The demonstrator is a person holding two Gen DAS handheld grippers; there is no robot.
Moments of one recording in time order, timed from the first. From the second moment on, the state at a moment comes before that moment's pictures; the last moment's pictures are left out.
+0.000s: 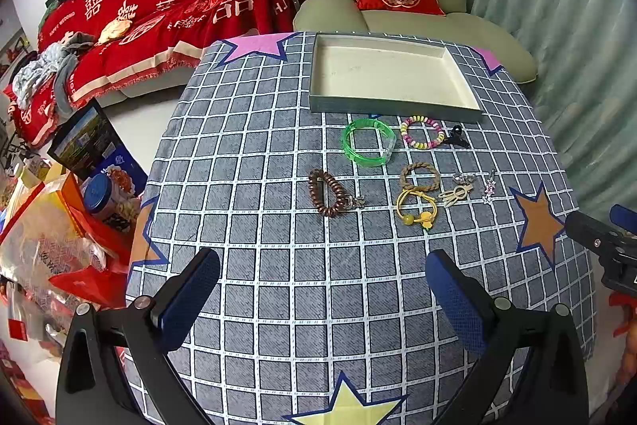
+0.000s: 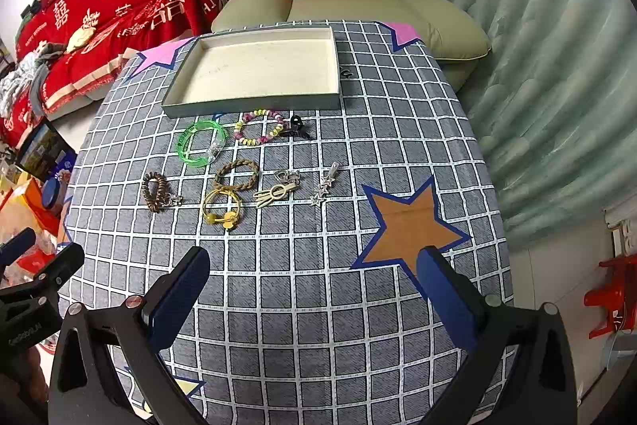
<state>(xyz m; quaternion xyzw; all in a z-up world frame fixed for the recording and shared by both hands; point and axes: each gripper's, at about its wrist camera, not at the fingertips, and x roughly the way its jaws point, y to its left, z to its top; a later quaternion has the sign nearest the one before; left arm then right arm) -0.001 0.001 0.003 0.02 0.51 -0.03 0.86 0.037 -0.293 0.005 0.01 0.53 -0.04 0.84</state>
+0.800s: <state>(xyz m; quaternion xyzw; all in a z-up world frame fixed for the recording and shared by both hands) -0.001 0.000 0.001 0.02 0.51 -0.03 0.86 0.037 -0.294 0.004 0.01 0.54 -0.04 0.84</state>
